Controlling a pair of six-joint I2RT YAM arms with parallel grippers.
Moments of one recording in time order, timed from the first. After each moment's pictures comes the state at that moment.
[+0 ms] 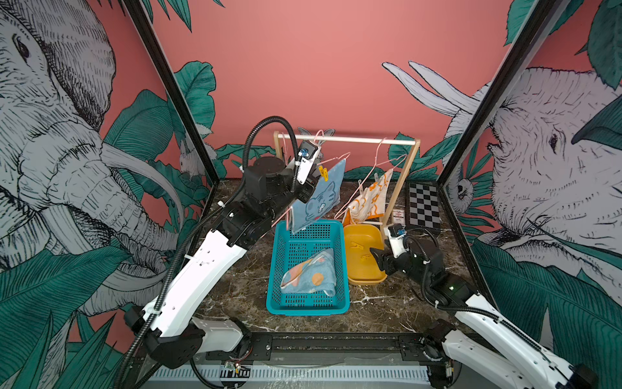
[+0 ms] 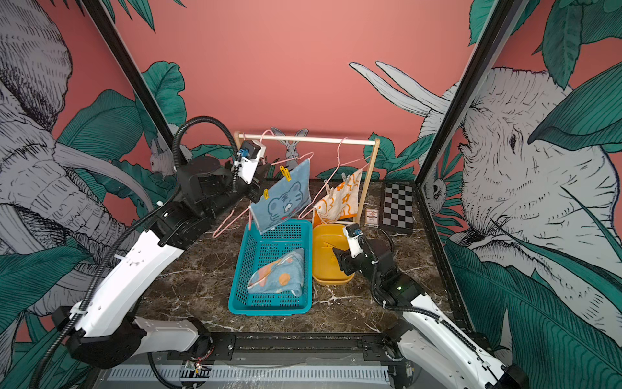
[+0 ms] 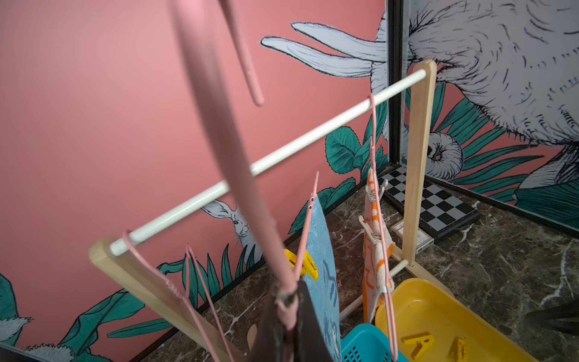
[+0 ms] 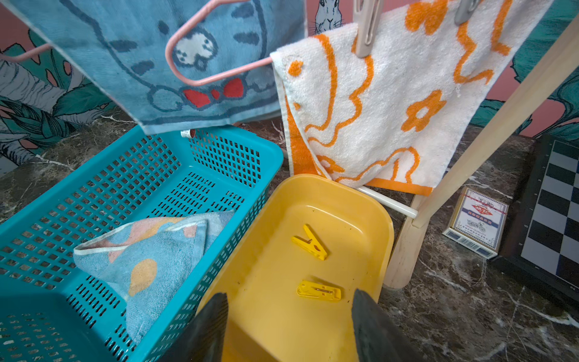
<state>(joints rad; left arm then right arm) -0.72 1.28 1.67 -0.48 -0.16 0.29 0.59 0.77 0.61 -0.27 0.01 0.08</state>
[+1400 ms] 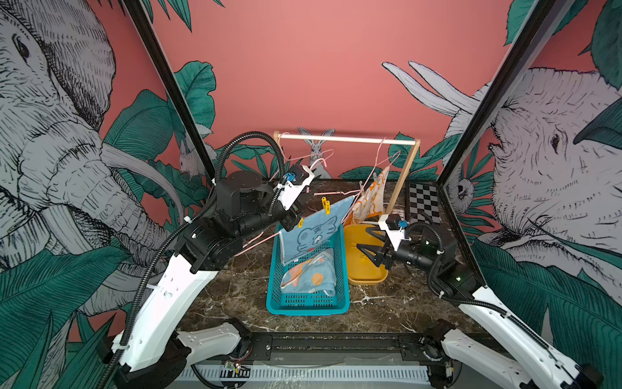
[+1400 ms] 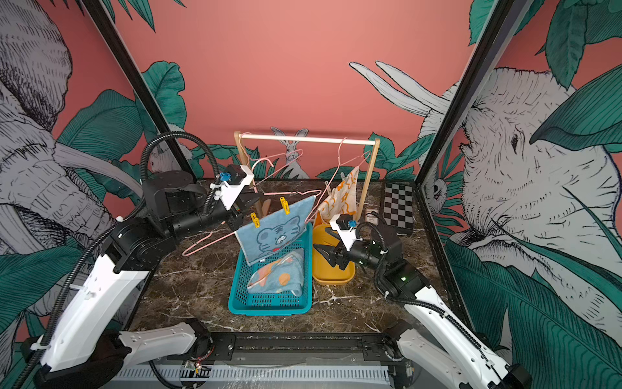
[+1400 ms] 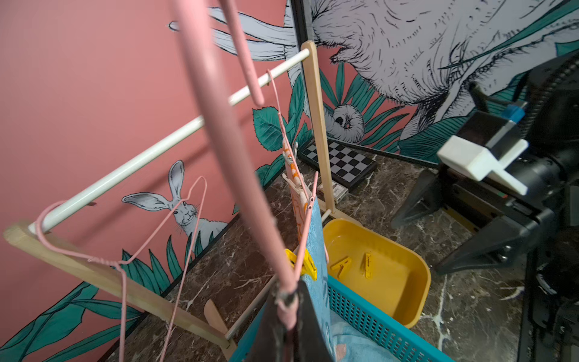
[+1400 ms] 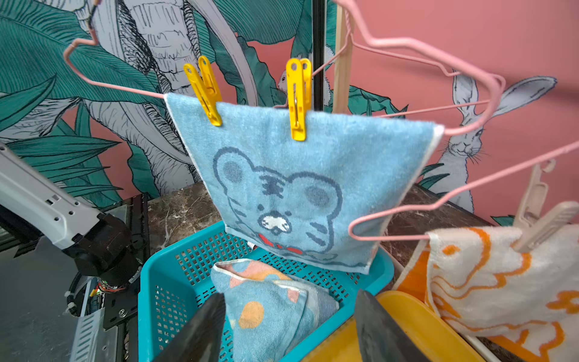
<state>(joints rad) -0.72 1.14 1.67 -0.77 0.17 0.31 0.57 0.84 0.80 -0.15 -0.52 -0.06</state>
